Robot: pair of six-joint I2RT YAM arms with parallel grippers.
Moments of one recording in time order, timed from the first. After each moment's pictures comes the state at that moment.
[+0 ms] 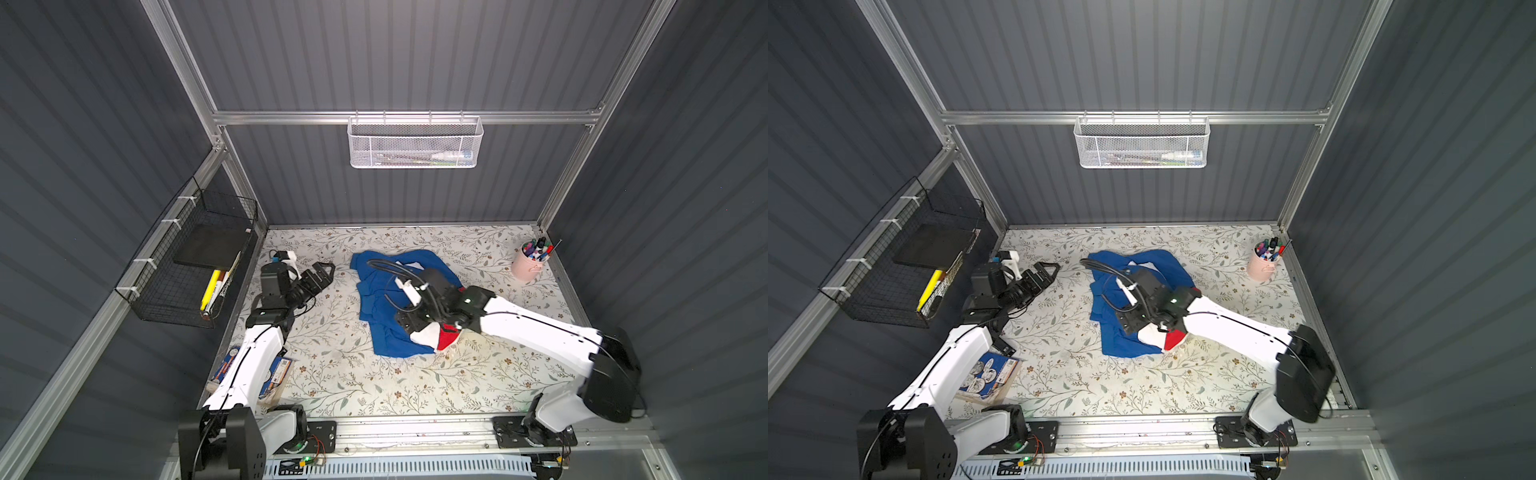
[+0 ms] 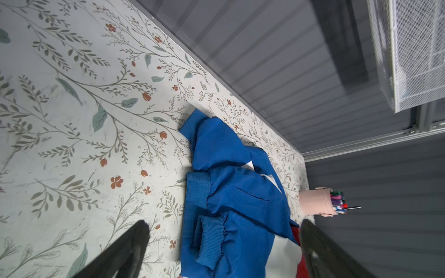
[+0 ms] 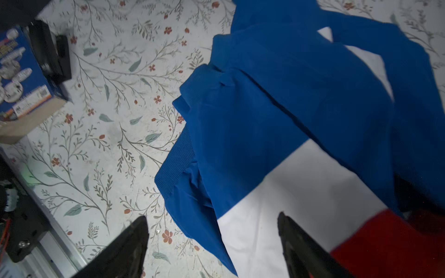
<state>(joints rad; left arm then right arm) 0.04 1.14 0.74 -0.08 0.46 -0.70 0.93 1.61 1.29 -0.60 0.06 0.19</state>
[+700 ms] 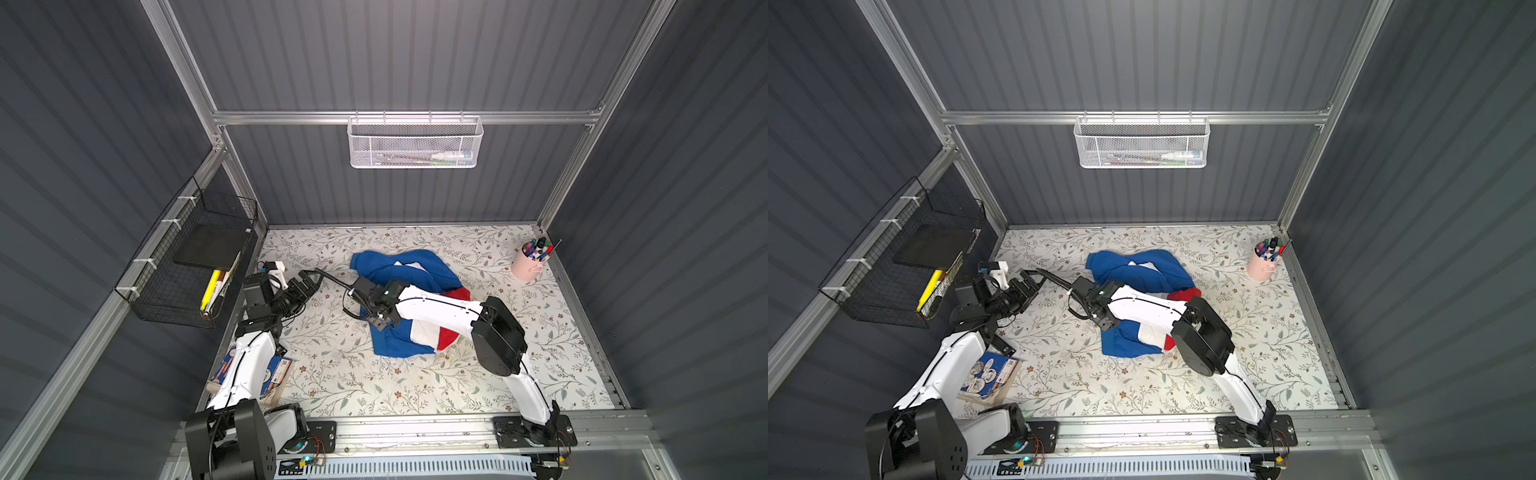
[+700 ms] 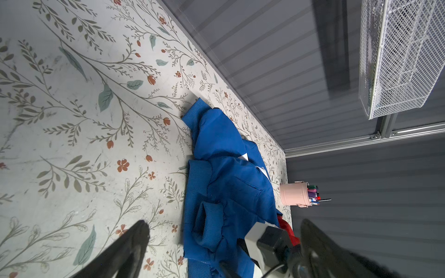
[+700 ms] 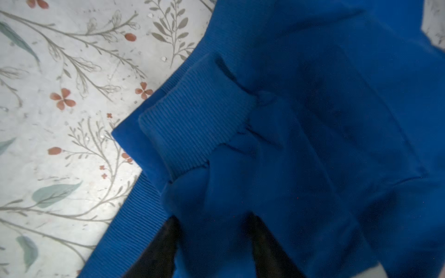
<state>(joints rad) 0.17 1.14 0.67 -0.04 0.66 -0.71 1.02 2.20 1.84 -0.89 0.37 0.13</state>
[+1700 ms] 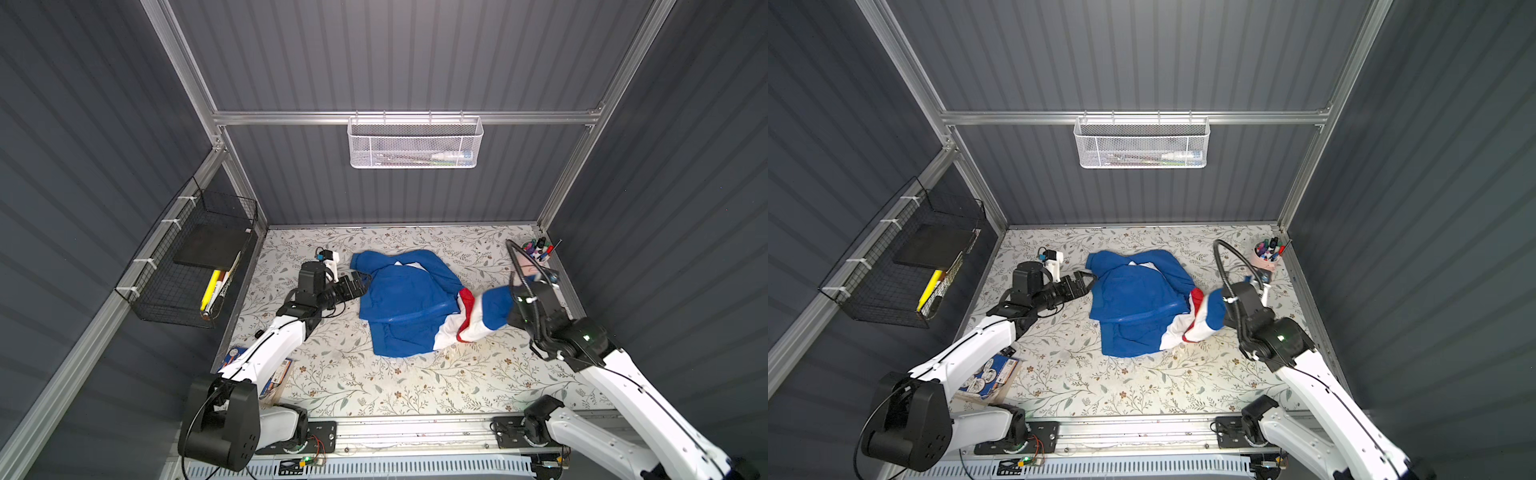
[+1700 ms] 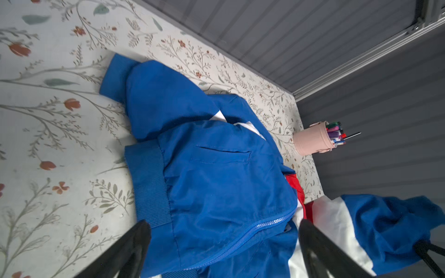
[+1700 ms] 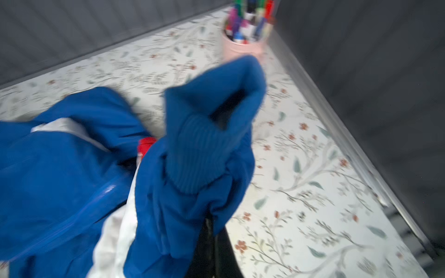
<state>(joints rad) -0.30 1.30 0.77 -0.01 0.38 -0.58 0.42 0.84 0.94 -1.02 0.57 0.71</state>
